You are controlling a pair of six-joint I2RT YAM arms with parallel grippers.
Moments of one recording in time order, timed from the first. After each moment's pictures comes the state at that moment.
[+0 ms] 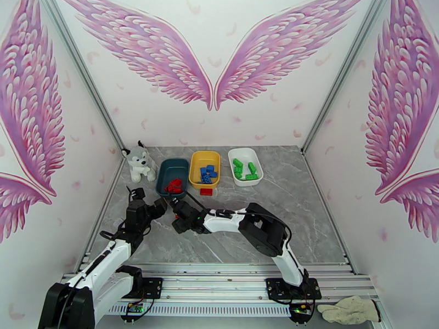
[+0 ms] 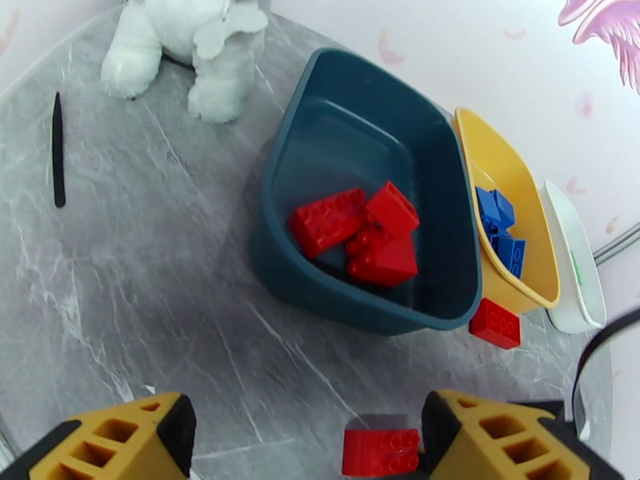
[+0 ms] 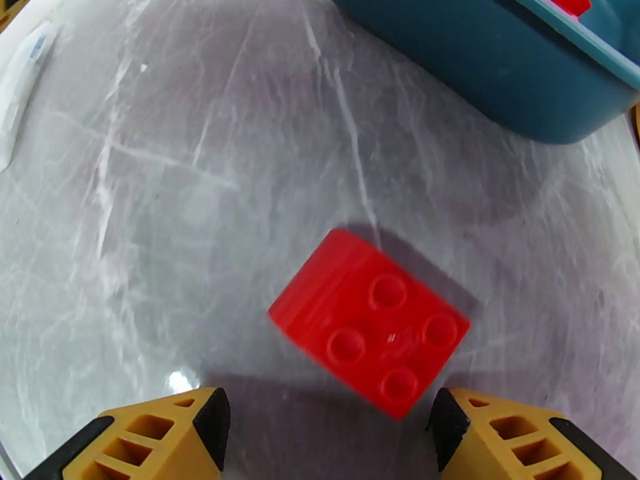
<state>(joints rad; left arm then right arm) -0.16 0.97 0.34 0.10 -0.03 -0.58 1.04 2.17 1.43 -0.15 0.15 0.23</state>
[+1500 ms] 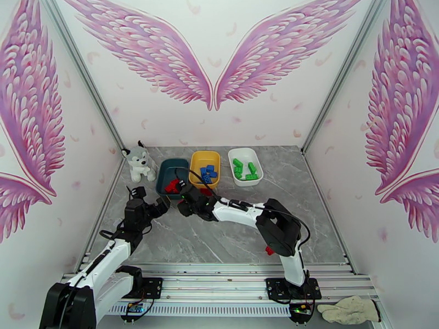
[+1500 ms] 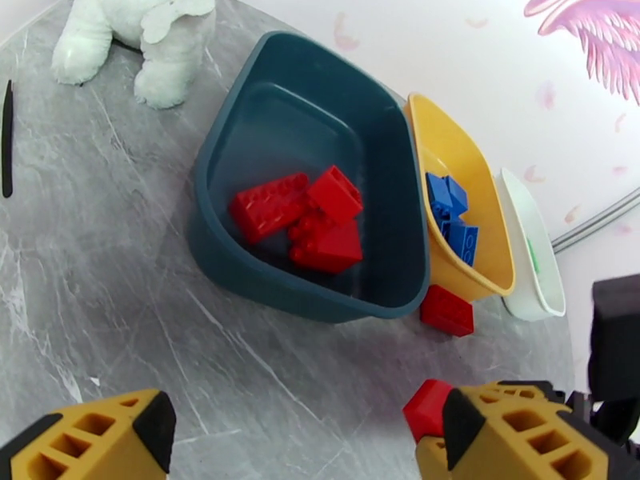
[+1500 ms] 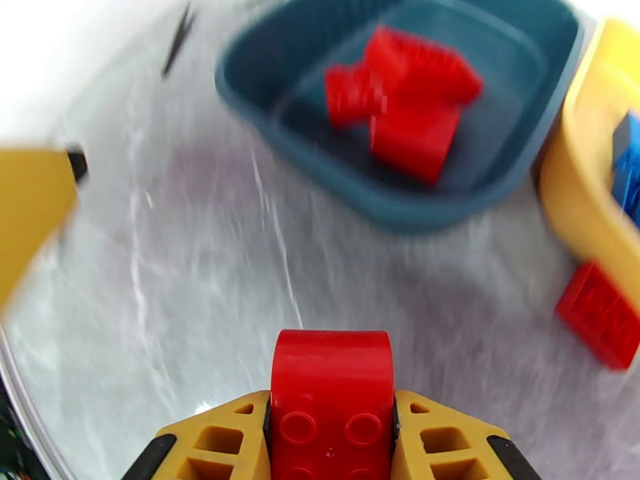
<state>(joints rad) -0.11 0.95 0.35 0.13 0.11 -0.63 0.94 2.03 1.50 -0.20 0.09 0.27</state>
